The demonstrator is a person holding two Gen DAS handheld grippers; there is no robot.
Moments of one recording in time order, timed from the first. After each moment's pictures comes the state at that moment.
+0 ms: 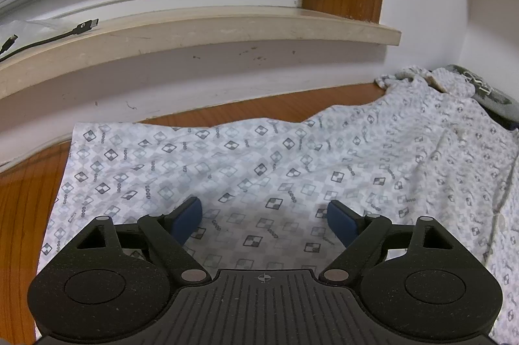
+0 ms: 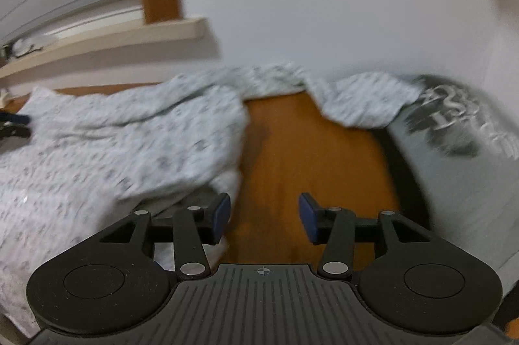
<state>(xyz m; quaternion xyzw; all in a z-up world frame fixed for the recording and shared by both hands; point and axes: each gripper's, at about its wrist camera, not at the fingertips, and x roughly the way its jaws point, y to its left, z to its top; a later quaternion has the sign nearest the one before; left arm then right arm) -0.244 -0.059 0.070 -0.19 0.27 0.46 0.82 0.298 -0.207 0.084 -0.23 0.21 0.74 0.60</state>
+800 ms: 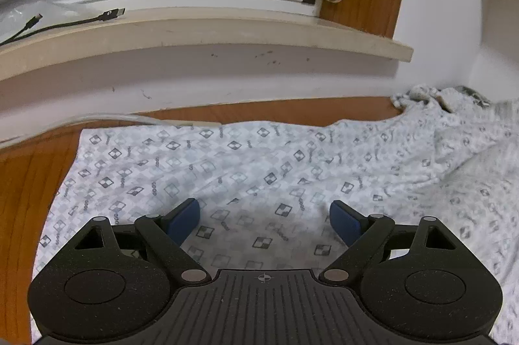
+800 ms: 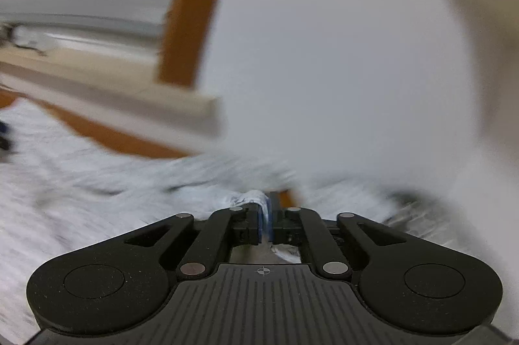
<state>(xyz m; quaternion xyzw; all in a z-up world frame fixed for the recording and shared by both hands) -0.247 -0.066 0.073 -0.22 0.24 0.49 0.81 0.243 -0.199 0.136 -0.24 0.07 0.74 0.63</state>
